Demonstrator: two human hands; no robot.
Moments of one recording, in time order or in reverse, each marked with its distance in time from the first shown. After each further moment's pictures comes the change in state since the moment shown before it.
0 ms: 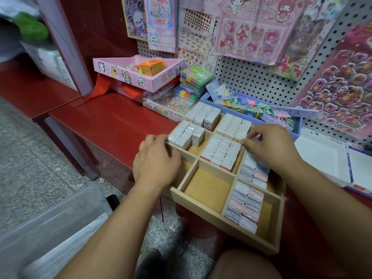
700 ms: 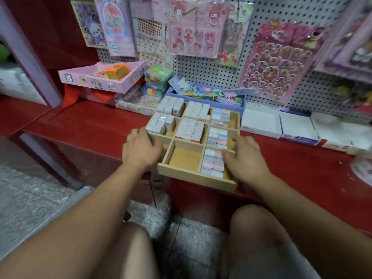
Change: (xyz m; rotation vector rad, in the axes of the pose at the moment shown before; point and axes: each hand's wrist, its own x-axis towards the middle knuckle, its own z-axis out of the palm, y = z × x) left_hand -0.005 -0.005 -0.021 0.112 -0.219 0.146; right_hand -0.151 -0.035 -0.023 0.063 -0.054 0.337
